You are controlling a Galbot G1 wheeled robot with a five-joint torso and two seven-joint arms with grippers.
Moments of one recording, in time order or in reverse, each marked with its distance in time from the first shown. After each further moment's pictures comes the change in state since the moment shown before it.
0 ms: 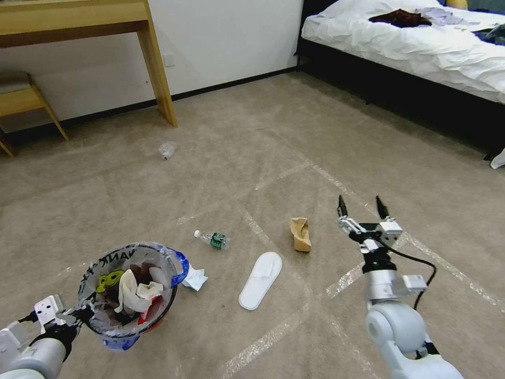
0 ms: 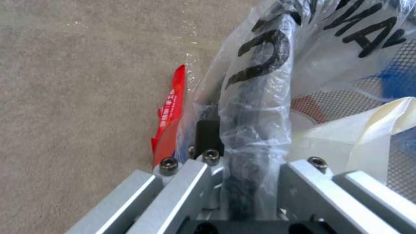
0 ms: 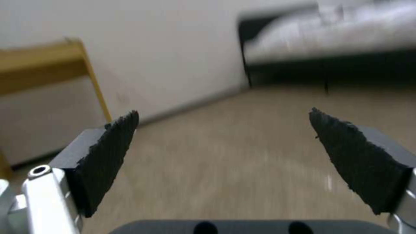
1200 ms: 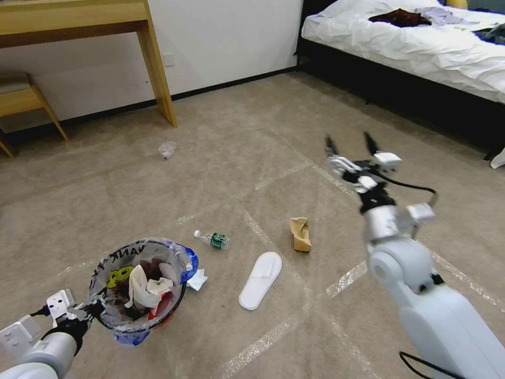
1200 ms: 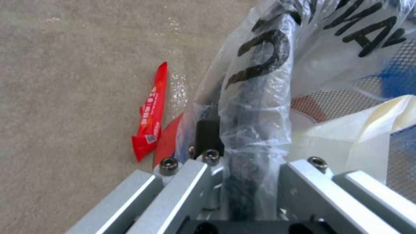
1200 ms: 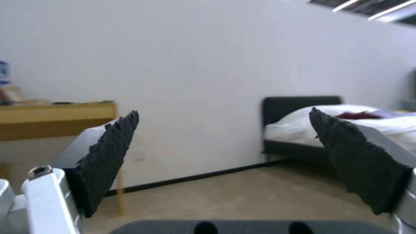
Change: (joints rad) left arm -0.015 -0.014 0.038 -0.029 0.002 0.020 -0.017; right arm 0.180 -0.135 0.084 0.050 0.026 0.026 -0.080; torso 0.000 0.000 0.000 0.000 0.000
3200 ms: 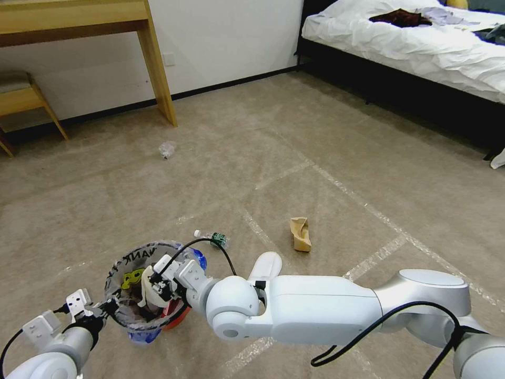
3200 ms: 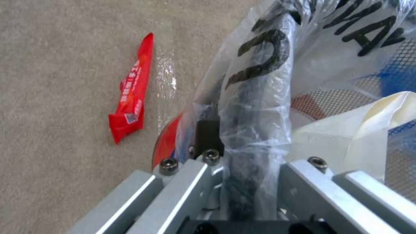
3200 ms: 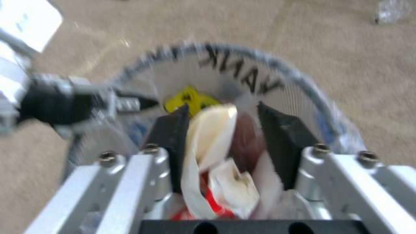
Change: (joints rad) left arm -0.069 -0.003 0.065 0.097 -0.020 0.012 -0.013; right arm 0.948 0.230 -1.484 -0.172 0.572 -0.631 0.426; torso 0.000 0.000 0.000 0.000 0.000
